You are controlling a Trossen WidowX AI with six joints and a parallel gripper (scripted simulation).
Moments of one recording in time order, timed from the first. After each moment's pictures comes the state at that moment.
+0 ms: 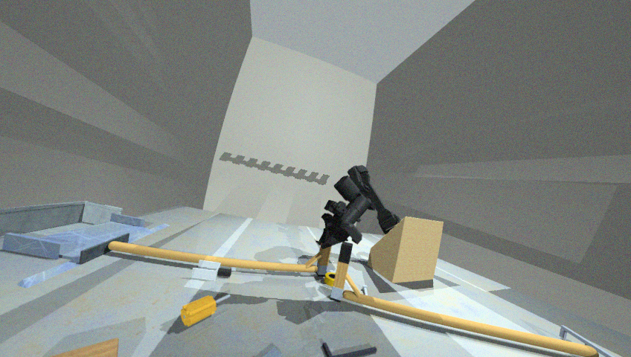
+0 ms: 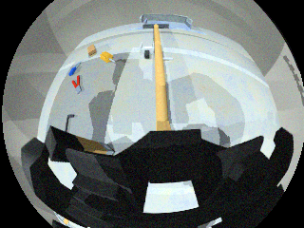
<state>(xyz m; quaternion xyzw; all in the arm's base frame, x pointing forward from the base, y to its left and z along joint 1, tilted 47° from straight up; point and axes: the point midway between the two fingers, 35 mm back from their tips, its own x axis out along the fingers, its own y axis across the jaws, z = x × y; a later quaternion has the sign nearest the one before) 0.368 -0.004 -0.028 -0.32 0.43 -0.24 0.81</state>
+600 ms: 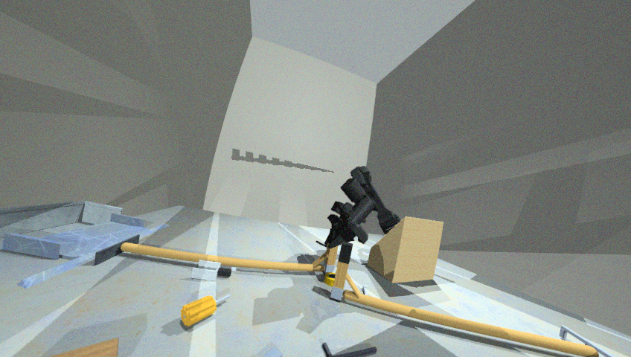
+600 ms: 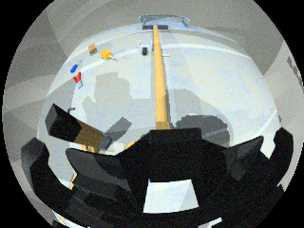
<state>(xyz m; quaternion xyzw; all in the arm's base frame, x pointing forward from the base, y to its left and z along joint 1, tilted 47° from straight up) 0.341 -0.006 -0.024 -0.32 0.43 -0.23 0.81</state>
